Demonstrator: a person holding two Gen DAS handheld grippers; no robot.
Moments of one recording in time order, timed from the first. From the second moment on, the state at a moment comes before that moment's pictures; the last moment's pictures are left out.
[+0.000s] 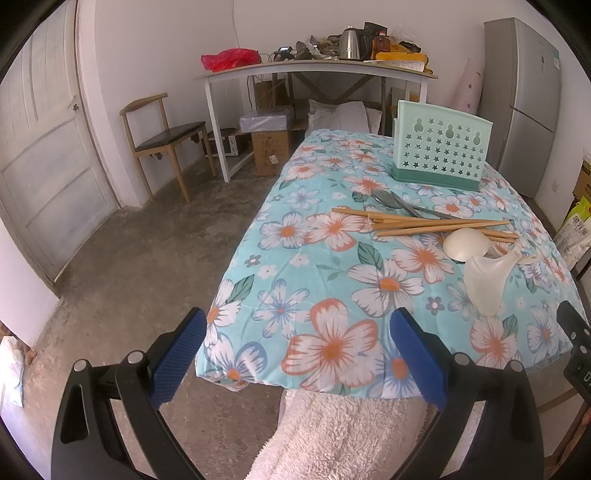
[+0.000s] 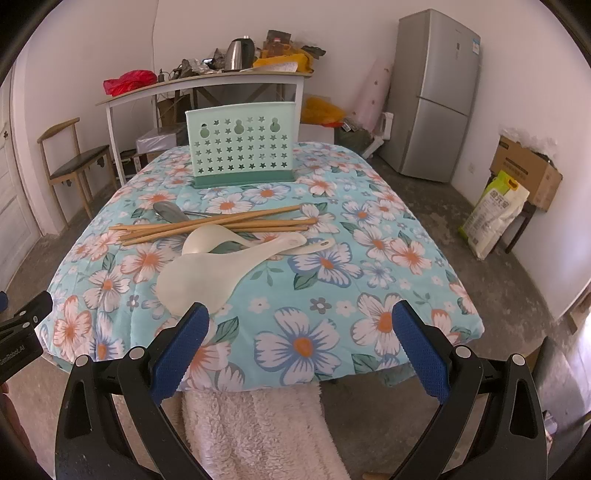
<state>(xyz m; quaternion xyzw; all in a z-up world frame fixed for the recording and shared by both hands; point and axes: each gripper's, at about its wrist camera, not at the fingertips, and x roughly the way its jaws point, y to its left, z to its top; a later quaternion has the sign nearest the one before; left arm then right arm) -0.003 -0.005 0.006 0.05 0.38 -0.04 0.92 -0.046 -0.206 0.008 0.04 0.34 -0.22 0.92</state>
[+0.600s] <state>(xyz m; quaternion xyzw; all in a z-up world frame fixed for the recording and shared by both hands) -0.002 -0.001 0.006 0.05 0.38 -0.03 0.93 -0.046 -0.203 0.010 0.04 0.33 -0.21 0.92</state>
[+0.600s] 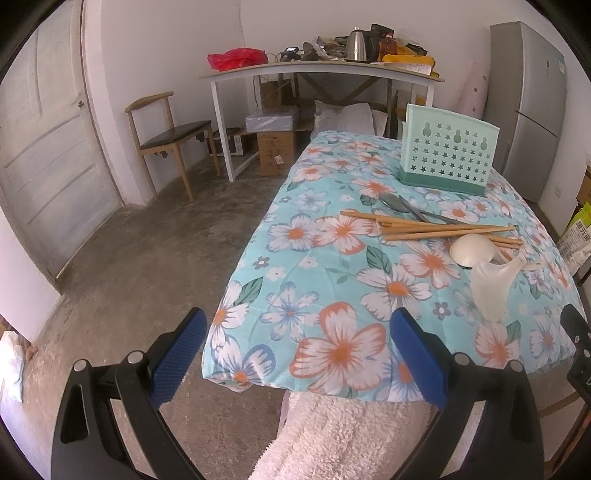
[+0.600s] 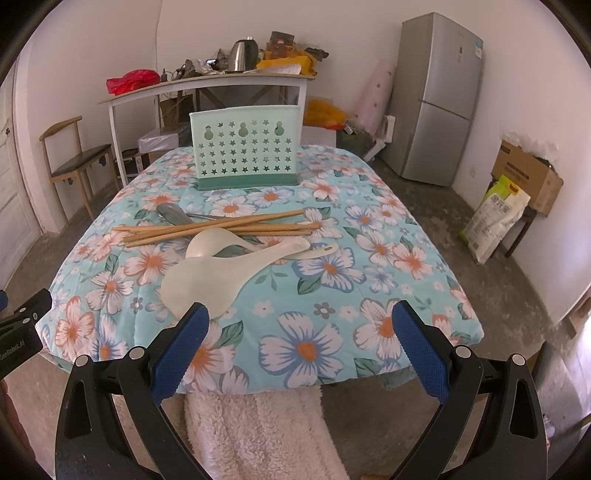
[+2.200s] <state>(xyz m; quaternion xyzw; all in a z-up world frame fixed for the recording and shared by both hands) 0.012 0.013 0.003 0.06 0.38 -0.01 0.92 -0.035 -0.202 0.008 0.03 0.33 -0.20 0.92</state>
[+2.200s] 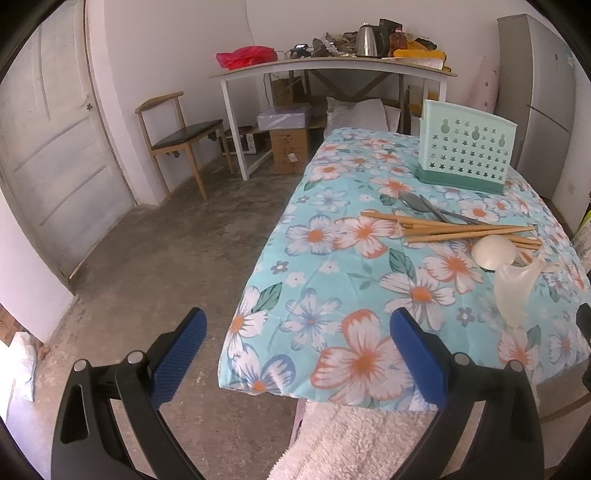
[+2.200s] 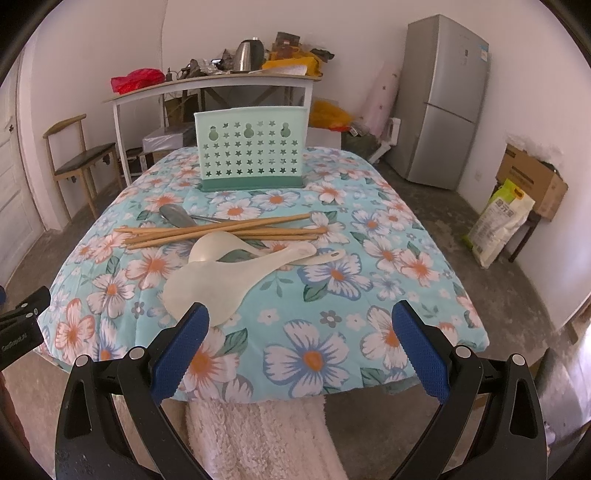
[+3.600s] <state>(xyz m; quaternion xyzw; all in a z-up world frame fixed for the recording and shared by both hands) 0.075 -0.052 -0.058 0.07 0.43 -0.16 0.89 0.016 -0.262 -0.065 0.05 0.38 -0.17 0.91</state>
